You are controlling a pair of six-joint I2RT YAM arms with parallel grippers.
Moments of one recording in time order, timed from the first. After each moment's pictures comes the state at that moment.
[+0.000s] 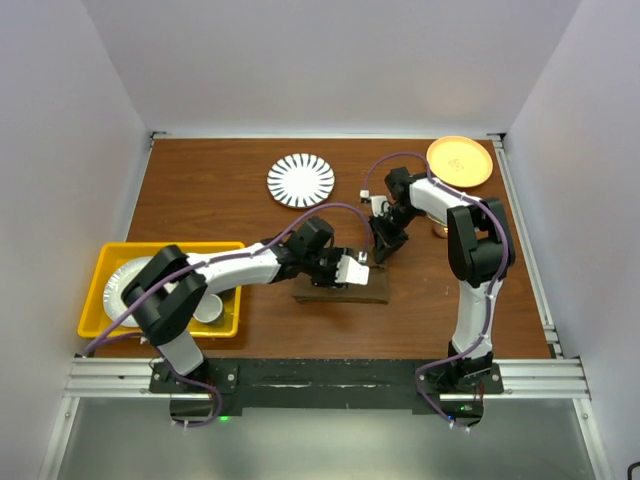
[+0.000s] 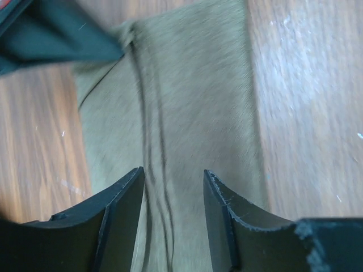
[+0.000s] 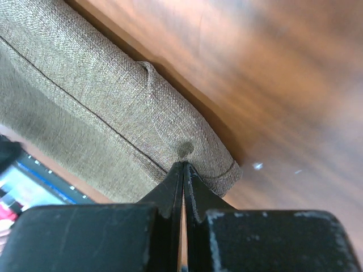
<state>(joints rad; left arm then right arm) -0.84 1.66 0.97 -0.14 0.39 0.84 0.28 2.05 1.44 -0.95 -0.43 -0.17</state>
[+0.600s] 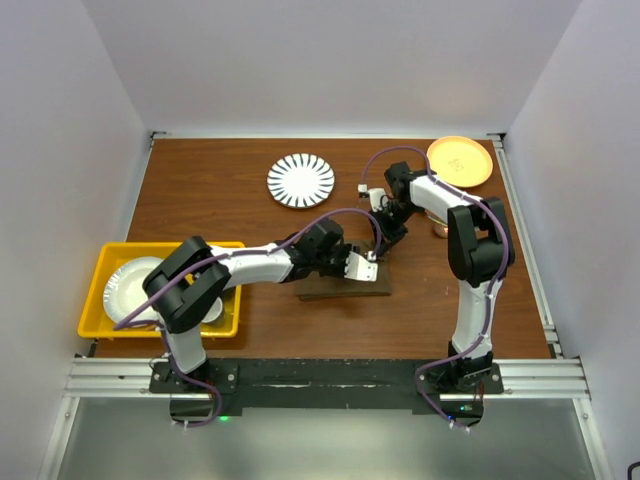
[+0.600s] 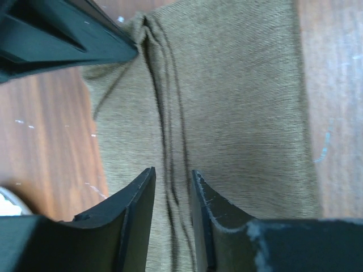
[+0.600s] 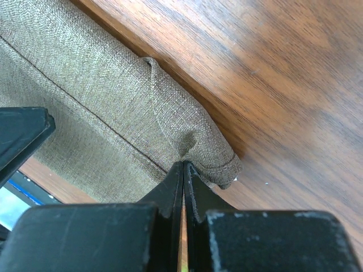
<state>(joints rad) -0.87 1.80 1.00 0.03 0.22 0.88 0.28 2.06 1.49 -0.92 -0.41 -0.24</state>
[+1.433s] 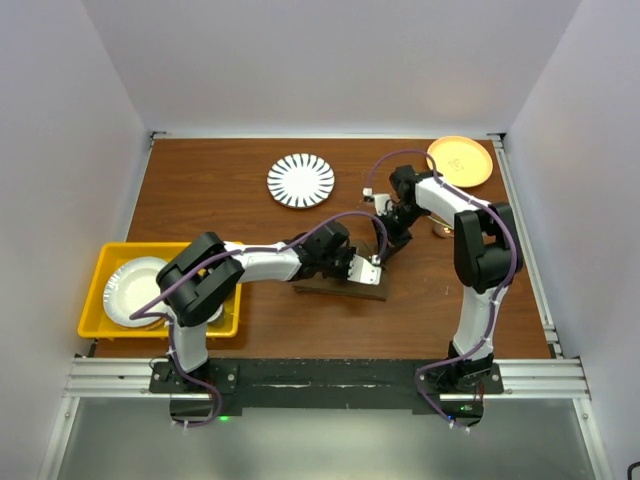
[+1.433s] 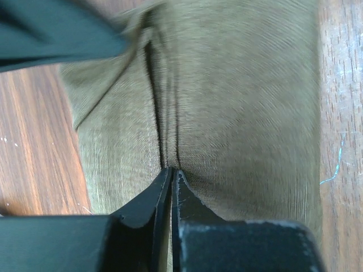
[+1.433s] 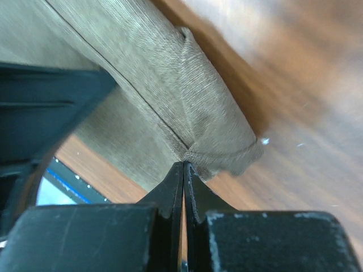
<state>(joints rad) -0.87 1.88 1.06 0.01 0.23 0.92 0.27 1.99 1.46 -1.00 -0.47 -0.21</state>
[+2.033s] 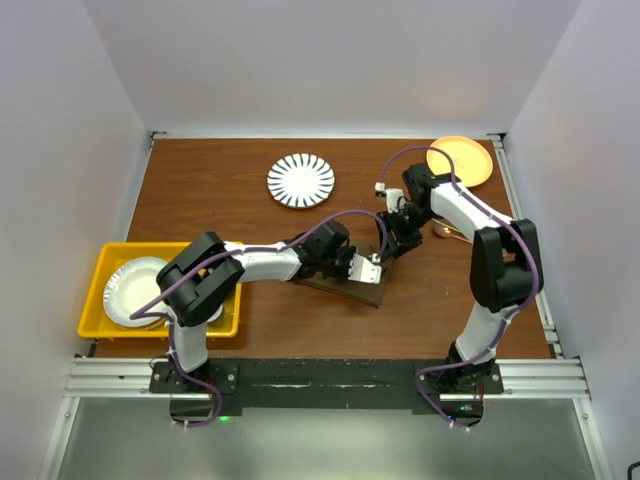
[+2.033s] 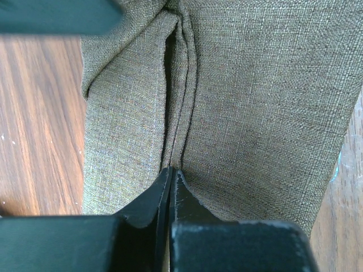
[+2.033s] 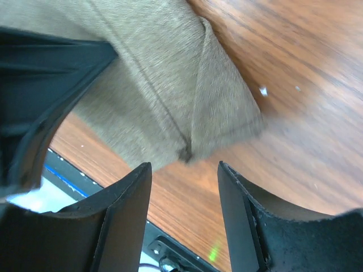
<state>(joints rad) -0.87 1.88 1.06 0.01 0.23 0.90 0.25 1.83 1.33 -0.96 -0.44 -0.15</state>
